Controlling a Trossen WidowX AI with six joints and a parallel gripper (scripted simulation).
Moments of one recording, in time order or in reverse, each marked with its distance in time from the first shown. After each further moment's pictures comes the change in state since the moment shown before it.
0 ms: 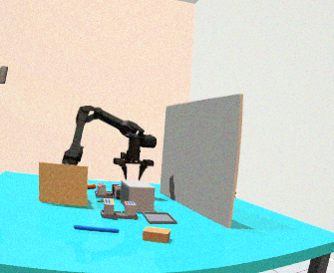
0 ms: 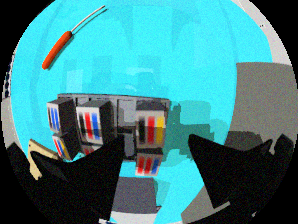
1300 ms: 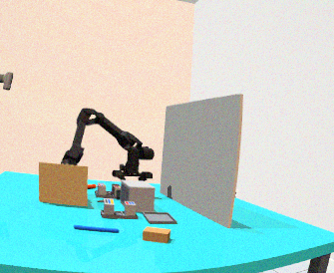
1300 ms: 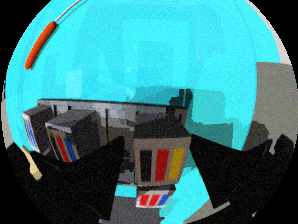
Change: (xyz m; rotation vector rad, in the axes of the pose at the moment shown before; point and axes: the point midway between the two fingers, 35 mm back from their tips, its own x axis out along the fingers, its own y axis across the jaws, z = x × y) arm 0.058 0.003 -0.001 0.001 -0.006 0.003
